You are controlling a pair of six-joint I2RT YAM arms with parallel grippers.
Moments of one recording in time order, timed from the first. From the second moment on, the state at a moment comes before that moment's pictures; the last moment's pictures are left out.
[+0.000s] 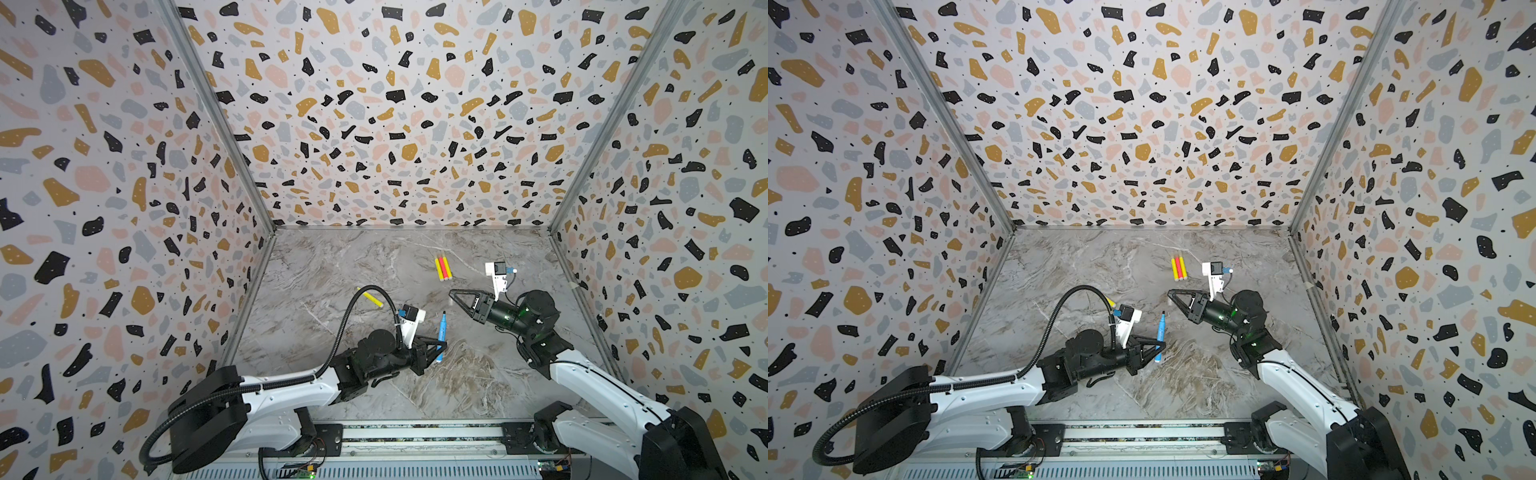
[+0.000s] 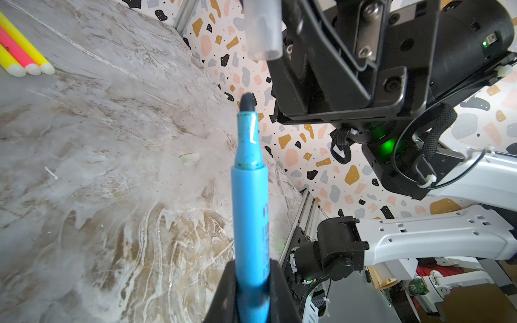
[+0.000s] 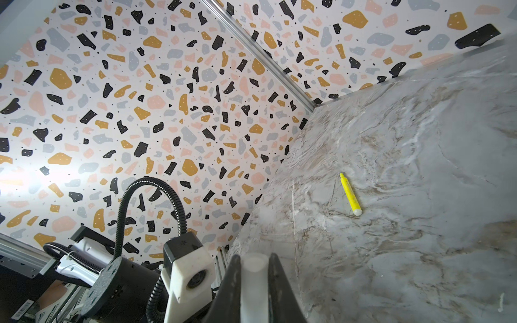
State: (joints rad) left arm -1.05 1.20 0.48 0.54 0.17 -0.72; right arm 0.46 1.02 0.50 0.56 -0.66 0.86
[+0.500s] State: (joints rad) left arm -1.05 1.20 0.48 0.54 0.16 -0.72; right arm 0.46 1.02 0.50 0.56 -0.63 0.87
